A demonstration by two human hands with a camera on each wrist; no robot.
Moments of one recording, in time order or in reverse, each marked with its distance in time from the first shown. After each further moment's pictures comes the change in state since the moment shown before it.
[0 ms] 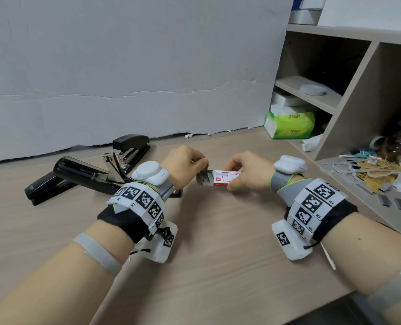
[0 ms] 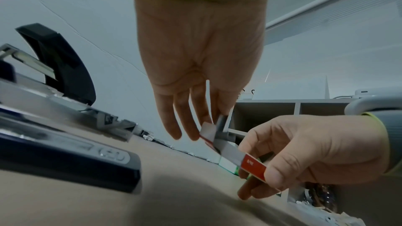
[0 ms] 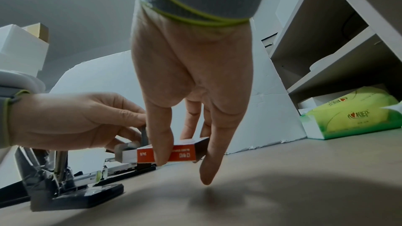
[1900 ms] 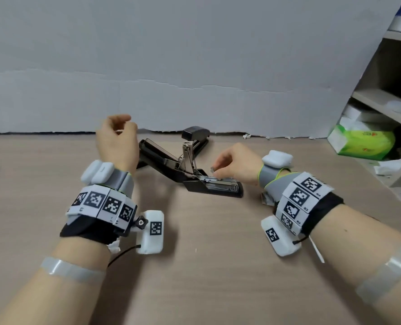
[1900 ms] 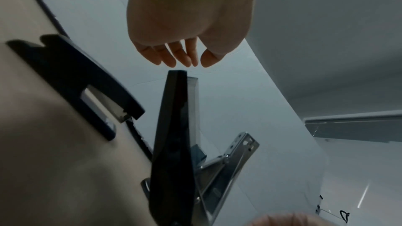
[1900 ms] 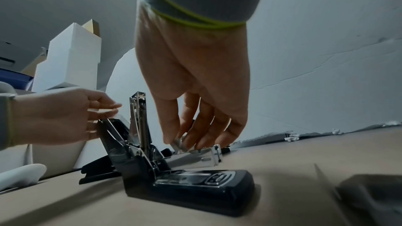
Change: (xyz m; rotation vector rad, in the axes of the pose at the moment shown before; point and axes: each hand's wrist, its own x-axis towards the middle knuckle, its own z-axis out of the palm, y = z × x) left_hand -0.087 -0.145 -0.129 -0.542 1.109 -0.447; right_hand 0.056 -0.142 0.082 0.115 -0.112 -0.230
